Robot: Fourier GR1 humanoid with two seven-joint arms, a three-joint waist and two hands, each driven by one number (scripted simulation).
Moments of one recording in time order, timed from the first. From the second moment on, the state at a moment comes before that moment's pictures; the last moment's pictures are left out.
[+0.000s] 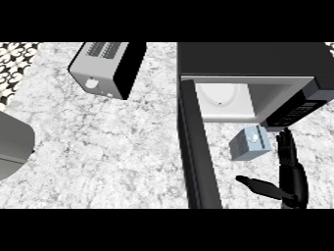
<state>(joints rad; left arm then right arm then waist) 0.81 0.21 -0.60 -2.10 0.15 0.29 -0.69 0.03 -0.06 -0.14 -1.14 0.00 -0.11 -0.63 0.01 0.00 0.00</state>
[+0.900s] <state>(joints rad) 0.81 0.29 -0.60 -2.09 0.23 0.31 -0.75 -0.20 -0.07 -0.19 -0.68 0.01 -0.10 -0.92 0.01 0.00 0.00</state>
